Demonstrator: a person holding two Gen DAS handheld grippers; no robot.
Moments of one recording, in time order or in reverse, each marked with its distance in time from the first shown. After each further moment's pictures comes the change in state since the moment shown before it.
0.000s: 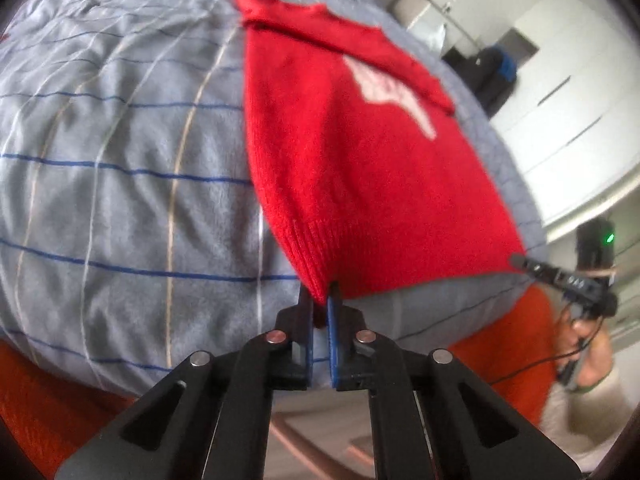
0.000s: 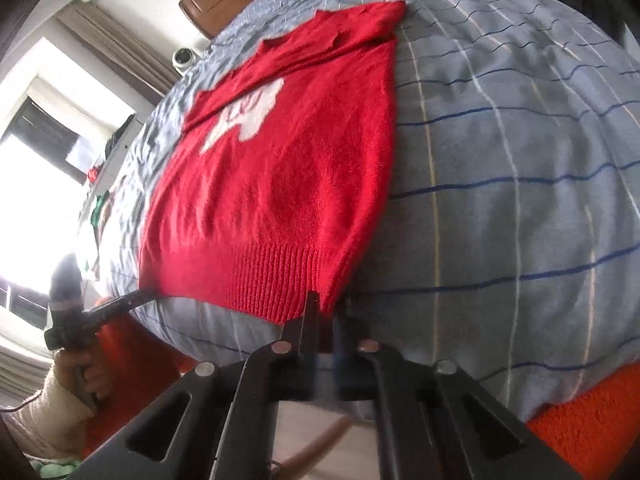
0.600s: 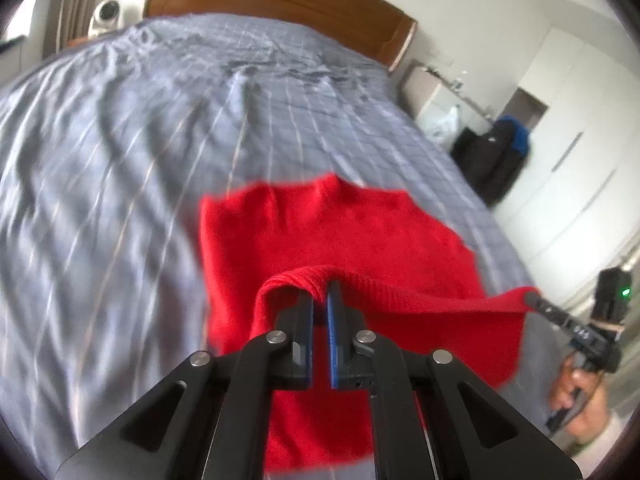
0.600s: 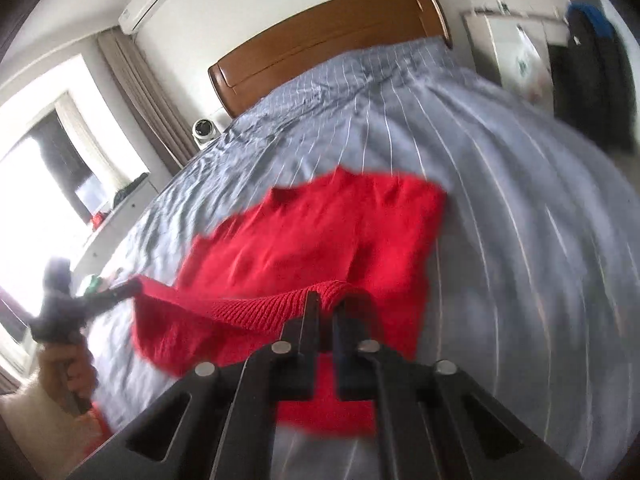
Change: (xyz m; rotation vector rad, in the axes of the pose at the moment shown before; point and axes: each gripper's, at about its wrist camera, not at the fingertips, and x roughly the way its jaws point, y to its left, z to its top) left arm 0.053 -0.021 0.263 0.045 -0.282 0.092; right arm 0.027 0.019 0.224 -0.152 -0.322 -0.037
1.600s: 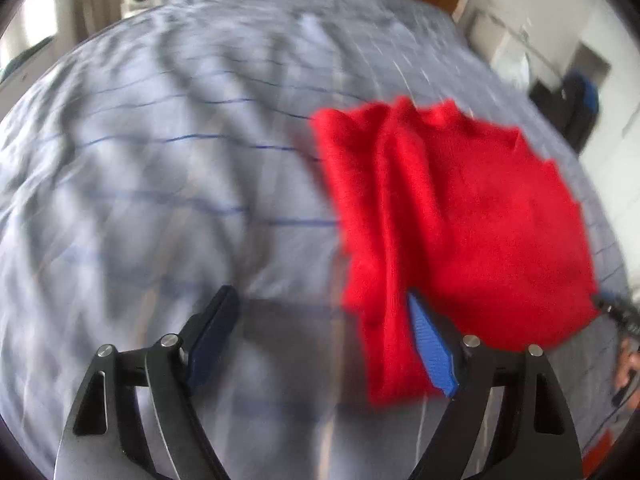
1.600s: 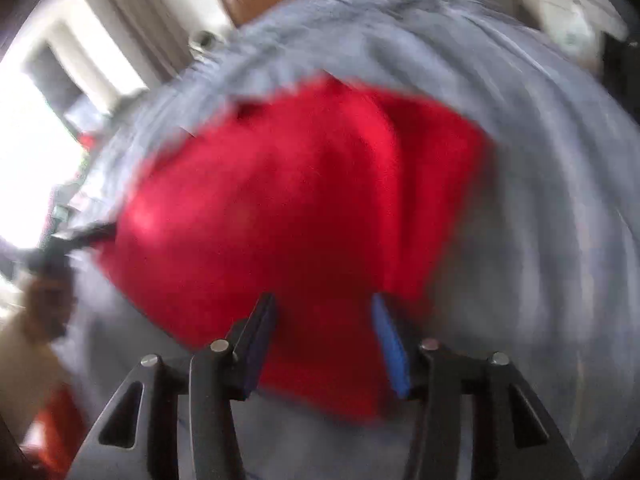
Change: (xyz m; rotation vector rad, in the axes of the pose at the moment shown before) left arm 0.015 0.057 -0.052 -0.007 0.145 0.275; right arm 0.076 -0.047 -0.028 -0.112 0.289 -0.047
